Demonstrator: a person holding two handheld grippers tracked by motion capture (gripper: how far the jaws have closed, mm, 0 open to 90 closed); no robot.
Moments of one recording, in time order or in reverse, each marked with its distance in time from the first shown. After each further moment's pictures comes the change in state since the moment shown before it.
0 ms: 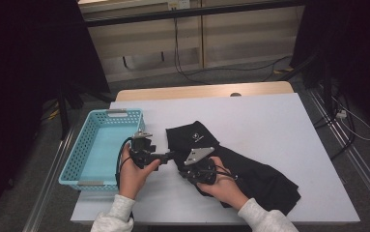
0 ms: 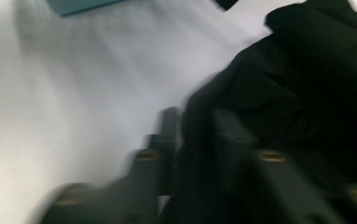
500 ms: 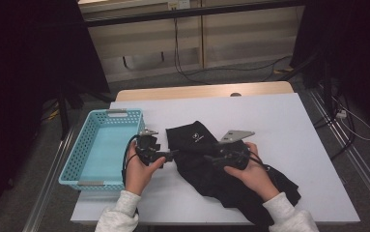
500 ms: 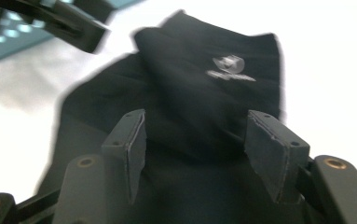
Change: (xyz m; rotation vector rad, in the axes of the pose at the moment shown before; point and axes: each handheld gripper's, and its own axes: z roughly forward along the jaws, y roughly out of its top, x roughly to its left) left arm -0.006 0.008 0.018 0.024 -0.005 0.008; right arm -0.059 -0.018 -0.078 -0.077 -0.182 0.179
